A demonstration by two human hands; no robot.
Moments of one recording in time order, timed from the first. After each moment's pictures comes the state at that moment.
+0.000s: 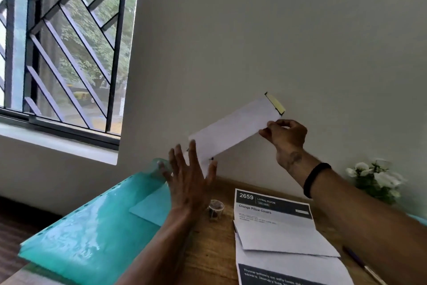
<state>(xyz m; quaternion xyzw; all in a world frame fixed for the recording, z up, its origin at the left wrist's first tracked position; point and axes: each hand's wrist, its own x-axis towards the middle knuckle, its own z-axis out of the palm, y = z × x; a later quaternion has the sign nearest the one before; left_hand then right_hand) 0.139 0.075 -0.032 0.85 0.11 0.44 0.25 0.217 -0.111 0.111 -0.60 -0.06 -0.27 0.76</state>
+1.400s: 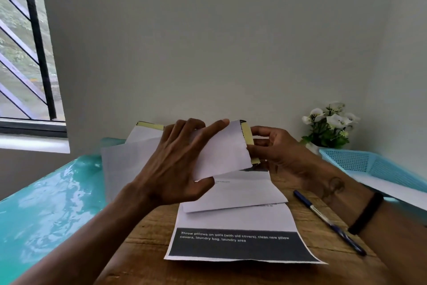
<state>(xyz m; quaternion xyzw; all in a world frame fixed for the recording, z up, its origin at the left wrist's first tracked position) 0.092 0.001 0.002 0.87 -0.27 0.41 0.05 0.127 -0.254 0.034 -0.69 -0.23 0.07 0.68</state>
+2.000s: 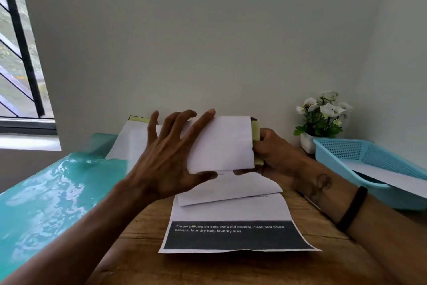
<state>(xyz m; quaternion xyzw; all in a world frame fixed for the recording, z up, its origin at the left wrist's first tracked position) 0.099 0.001 -0.008 0.90 -0.21 0.39 0.02 0.125 -0.245 0.014 -0.65 -0.24 0.10 0.72</state>
